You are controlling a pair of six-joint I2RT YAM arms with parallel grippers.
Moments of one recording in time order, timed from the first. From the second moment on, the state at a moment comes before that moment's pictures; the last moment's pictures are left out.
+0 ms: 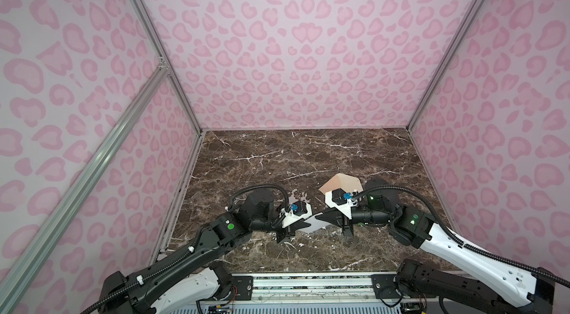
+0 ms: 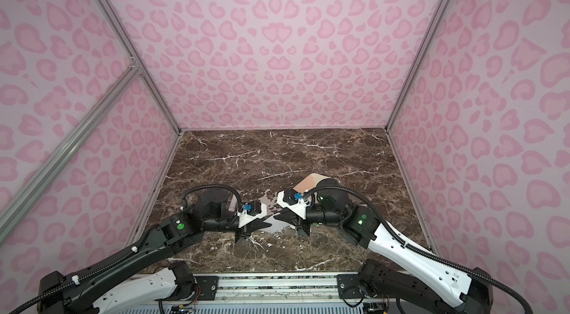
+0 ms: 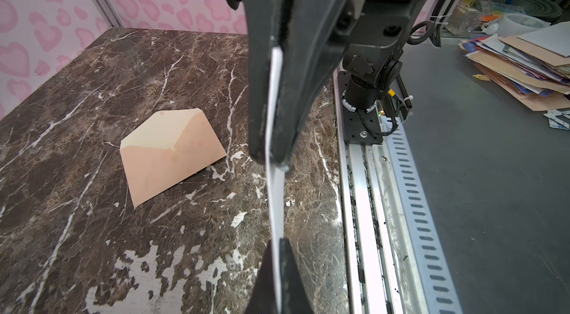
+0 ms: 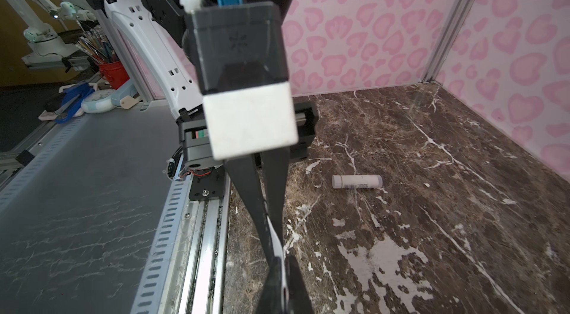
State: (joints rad) left arm -0.85 0.93 0.71 -0.32 0.55 0.32; right arm 0.84 0.93 0.81 -0.30 -0.56 -0.20
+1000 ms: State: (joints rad) left arm -0.85 0.95 0.71 -0.32 0.53 0.31; right arm 0.82 0.91 0.80 -0.30 -0.58 -0.19
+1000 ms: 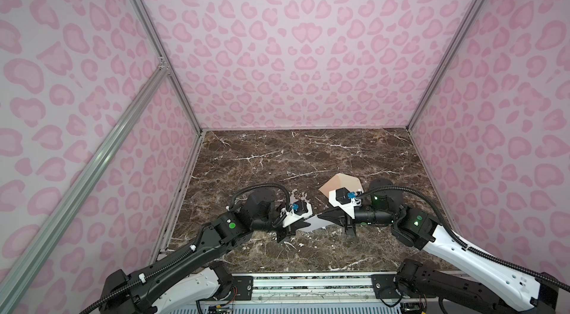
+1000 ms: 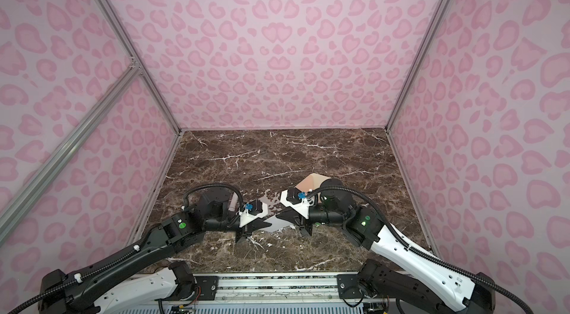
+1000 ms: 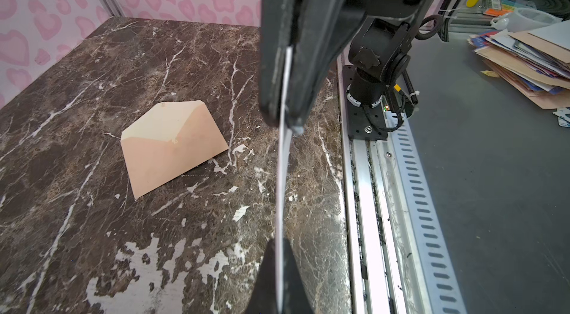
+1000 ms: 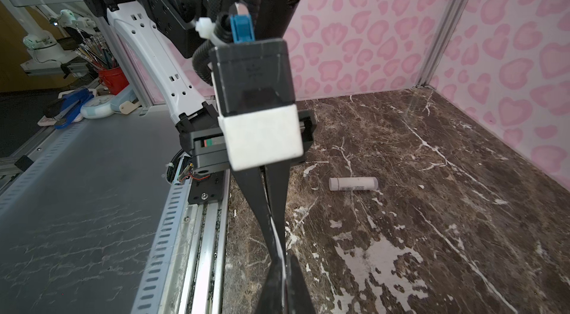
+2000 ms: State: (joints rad) left arm -0.85 0.94 0.70 -0.31 0.52 0.31; right arm 0.84 0.92 0.82 -0.31 -0.48 -0.22
